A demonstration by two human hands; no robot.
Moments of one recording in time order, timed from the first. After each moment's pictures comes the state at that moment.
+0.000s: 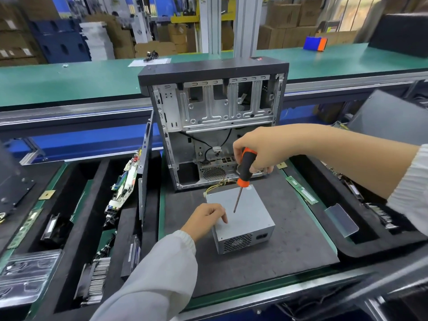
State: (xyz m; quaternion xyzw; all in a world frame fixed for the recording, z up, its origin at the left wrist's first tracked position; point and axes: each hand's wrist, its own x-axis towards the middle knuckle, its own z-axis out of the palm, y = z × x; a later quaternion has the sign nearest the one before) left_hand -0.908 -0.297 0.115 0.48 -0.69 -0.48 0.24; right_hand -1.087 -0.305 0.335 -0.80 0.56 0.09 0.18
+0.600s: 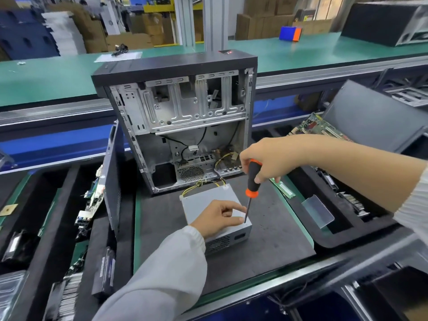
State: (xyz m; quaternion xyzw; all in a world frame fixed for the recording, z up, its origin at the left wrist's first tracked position) left_hand -0.985 -0.300 0.123 0.37 -0.70 -0.57 0.21; right_hand -1.145 -0.286 0.324 -0.76 0.60 0.16 0.20
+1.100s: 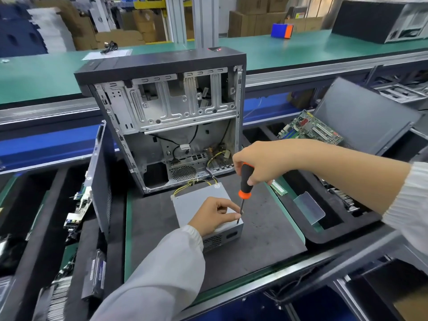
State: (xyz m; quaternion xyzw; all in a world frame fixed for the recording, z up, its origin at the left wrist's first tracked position) left_hand -0.996 -0.303 0.117 0.36 -0.73 -0.53 0.26; right_hand -1.149 -0.283 0.311 -0.76 0.60 0.15 0.20
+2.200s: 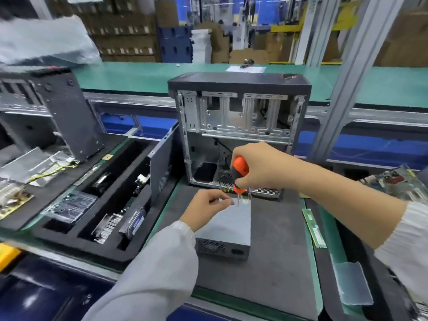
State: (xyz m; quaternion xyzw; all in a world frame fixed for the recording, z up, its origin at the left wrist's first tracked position) left_hand -0.783 -0.258 0.171 0.59 -0.60 -0.36 0.40; right_hand -0.946 -0.298 0.319 -0.90 0.40 -0.06 0.13
